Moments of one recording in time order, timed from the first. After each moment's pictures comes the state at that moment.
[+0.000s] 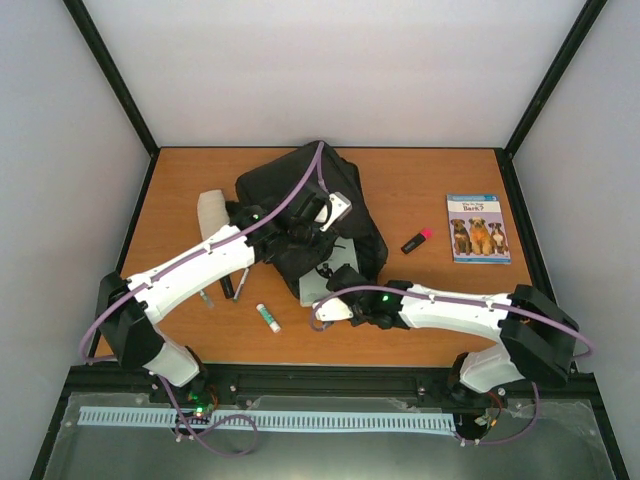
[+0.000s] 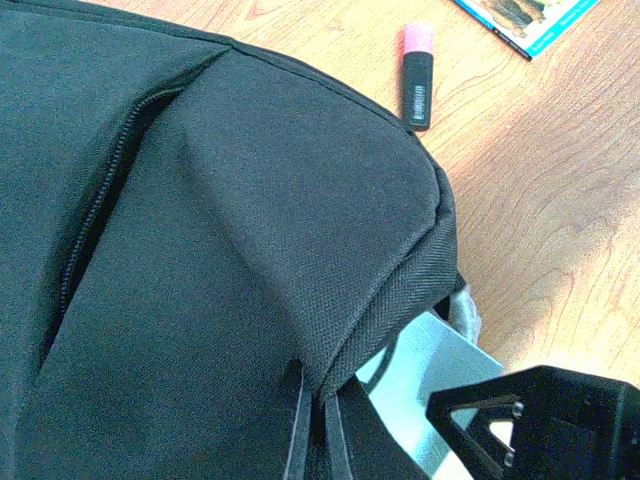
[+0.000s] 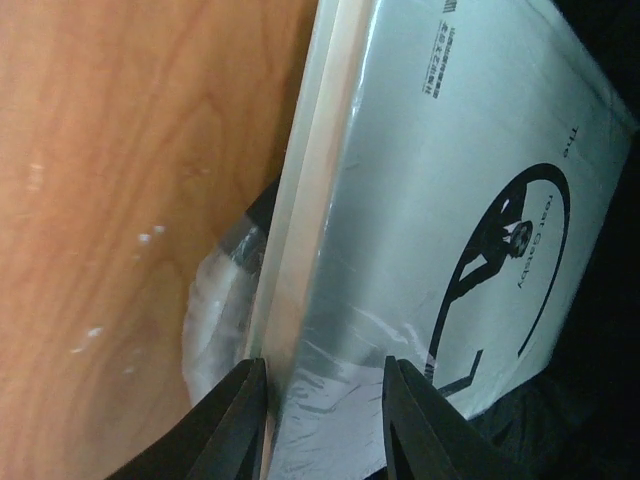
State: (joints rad) left arm -0.85 1.52 1.40 -0.71 -0.03 -0.06; right arm 1.06 1.40 0.76 -0.39 0.32 -1.04
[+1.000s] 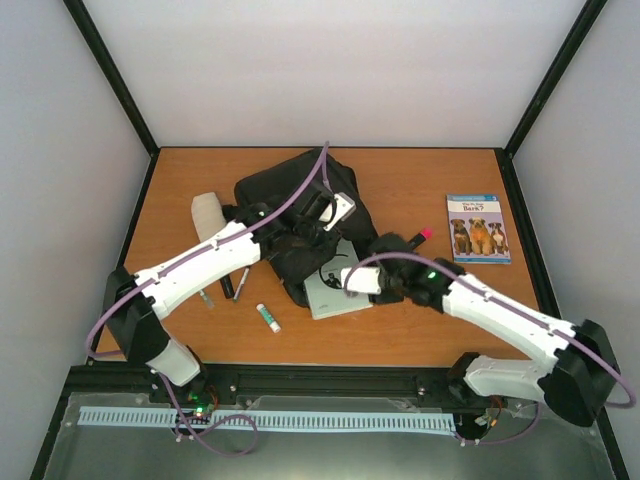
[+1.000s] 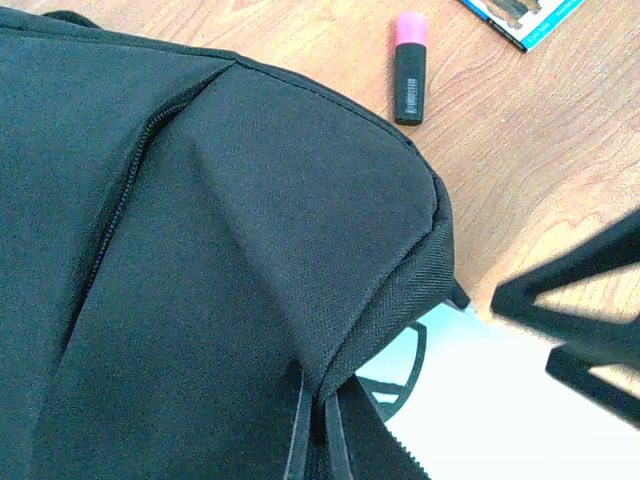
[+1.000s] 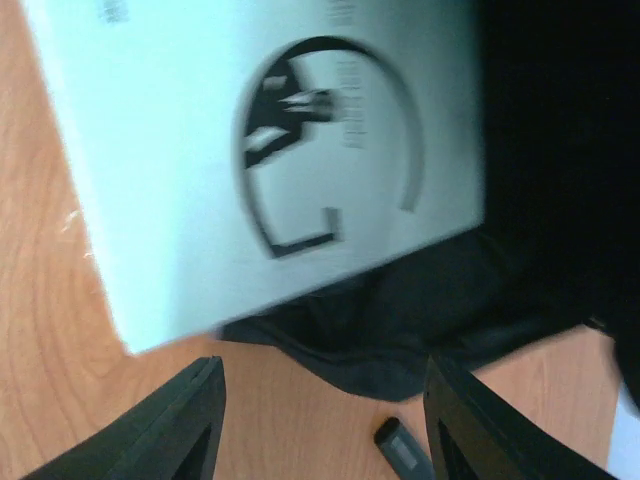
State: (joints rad) left arm -0.85 1.55 1.43 -0.72 -0.02 -0.06; right arm 0.85 1.19 0.78 -0.58 0.17 -1.05
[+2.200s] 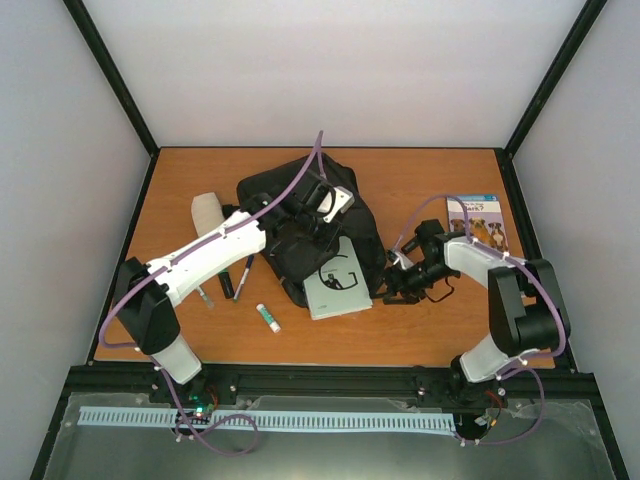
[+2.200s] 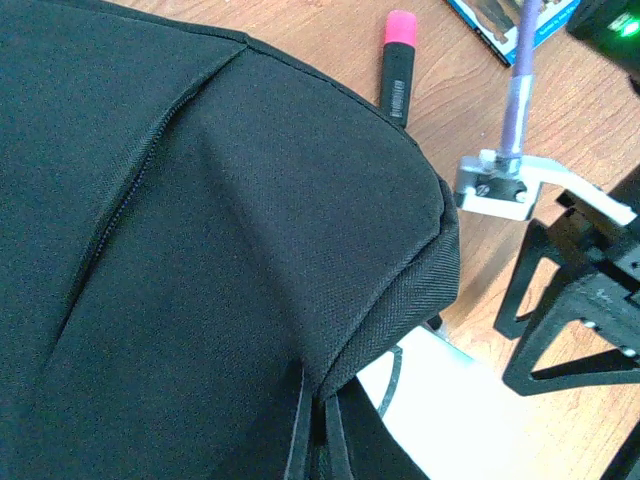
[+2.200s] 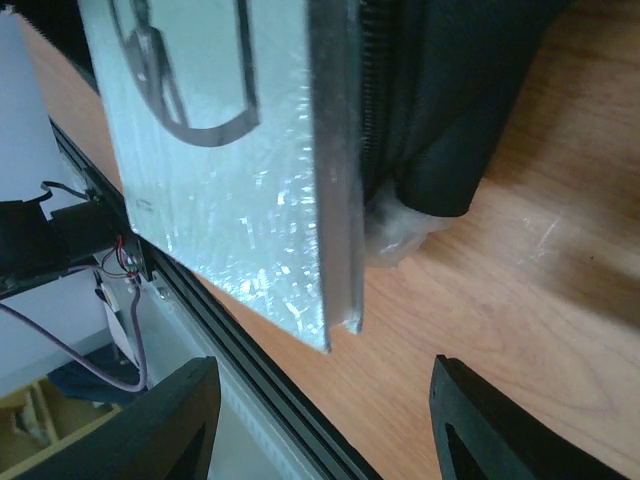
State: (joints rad) left arm -0.77 1.64 1.48 -0.73 0.10 -0.14; right arm 0.22 1.55 0.83 -0.84 -0.85 0.05
